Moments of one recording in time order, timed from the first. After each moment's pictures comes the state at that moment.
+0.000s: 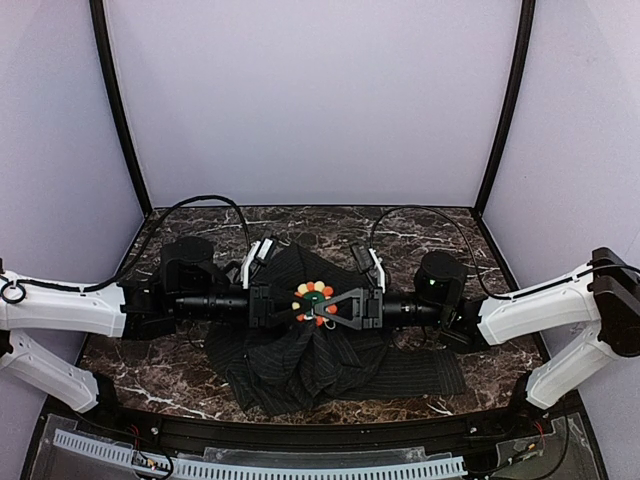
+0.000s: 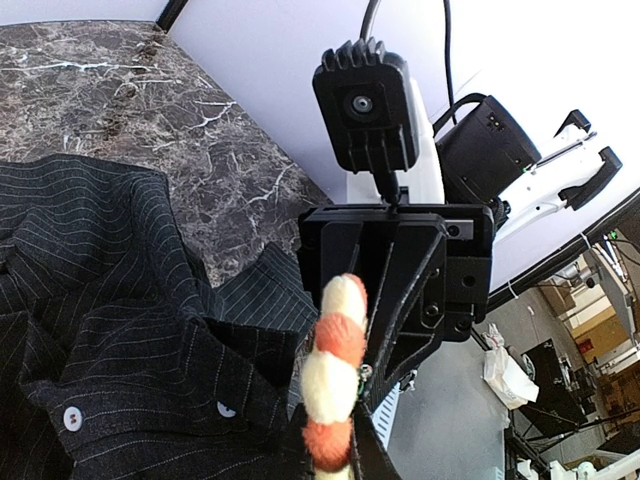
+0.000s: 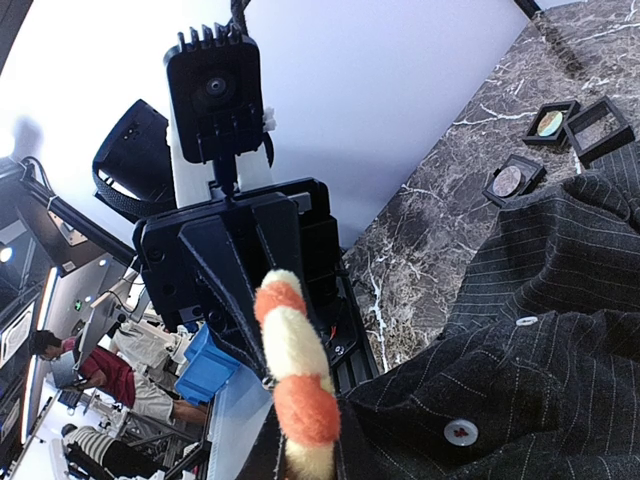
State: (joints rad) left arm -1.00 1.27 0.72 0.32 0.34 -0.66; right arm 0.97 1.43 0.58 0.84 -0.53 0.88
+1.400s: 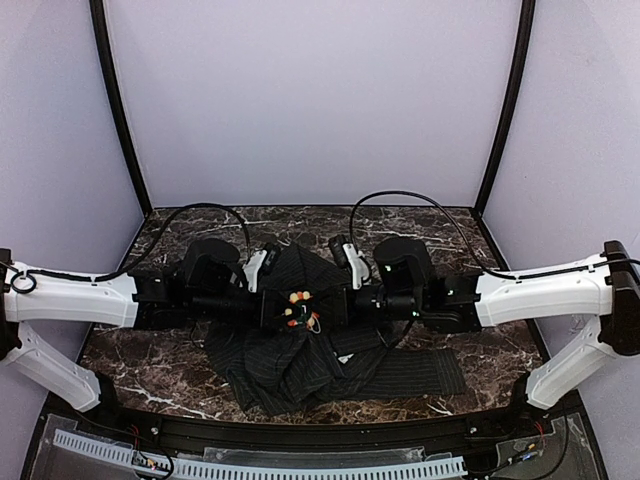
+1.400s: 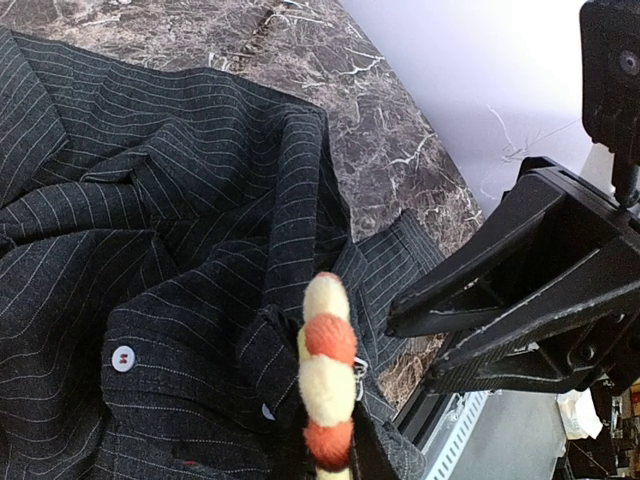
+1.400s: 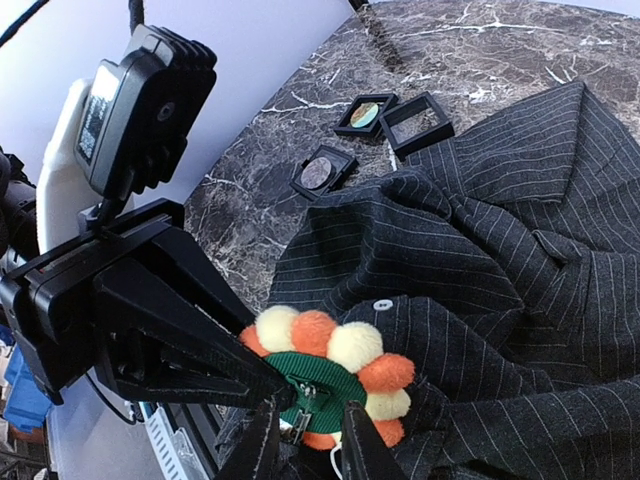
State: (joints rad) left arm -1.00 1.36 0.82 0.01 0.16 -0.68; right arm 1.09 1.43 0.87 0.15 -0.07 0.59
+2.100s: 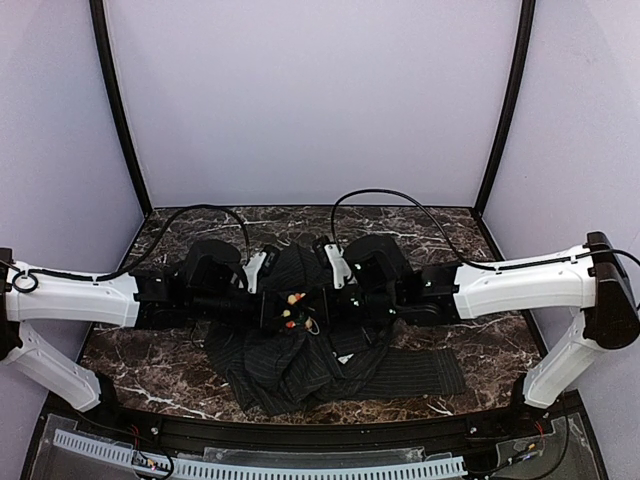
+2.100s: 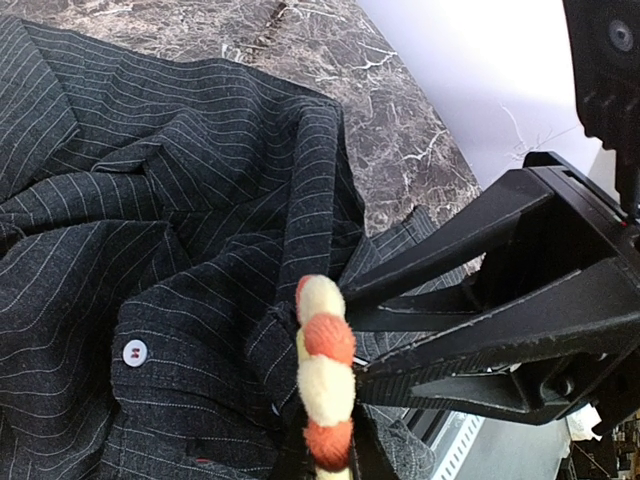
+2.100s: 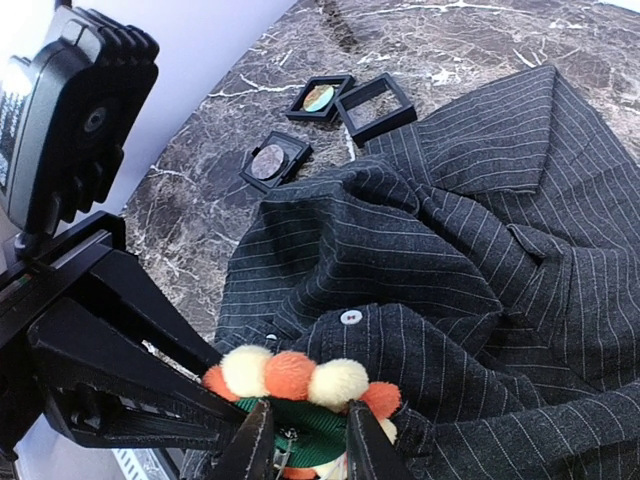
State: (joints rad) left arm -0.99 1.36 0.82 0.00 0.16 -0.68; right arm 1.12 1.55 1.02 -0.01 0.05 0.58
